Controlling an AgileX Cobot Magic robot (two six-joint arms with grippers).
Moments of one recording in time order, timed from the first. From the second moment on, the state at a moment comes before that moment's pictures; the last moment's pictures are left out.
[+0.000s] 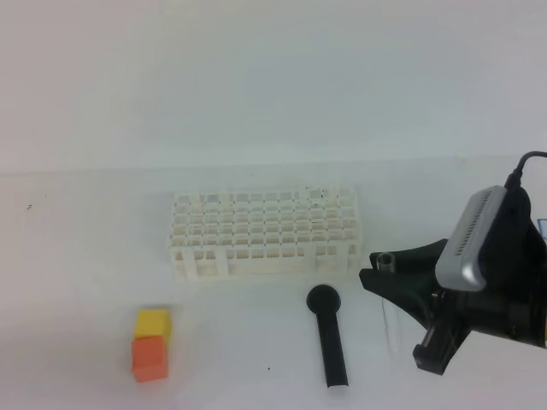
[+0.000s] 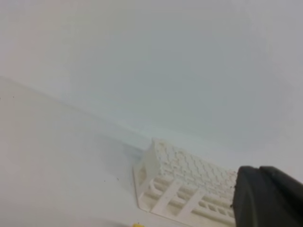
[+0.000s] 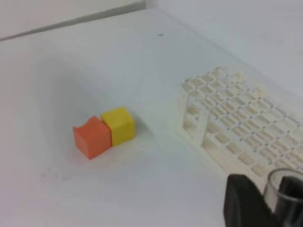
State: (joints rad) left arm -0.30 0.06 0.03 -1.79 -0.16 1.25; right arm 0.47 1.35 -0.58 -1.04 -0.62 0.74
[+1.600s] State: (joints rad) left arm -0.30 0.06 0.03 -1.79 -0.16 1.24; right arm 0.82 2.17 -1.46 -0.24 -0.68 0.10
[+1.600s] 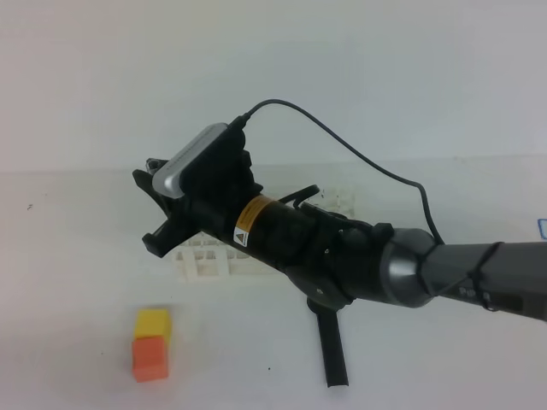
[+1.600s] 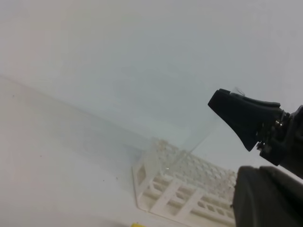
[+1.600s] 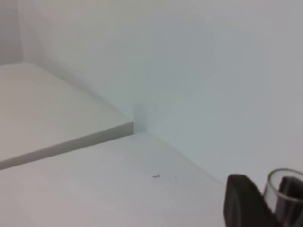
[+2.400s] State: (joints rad) left arm -0.30 0.06 0.03 -1.79 -0.16 1.22; right arm 0.82 2.18 -1.47 -0.25 -0.61 0.04
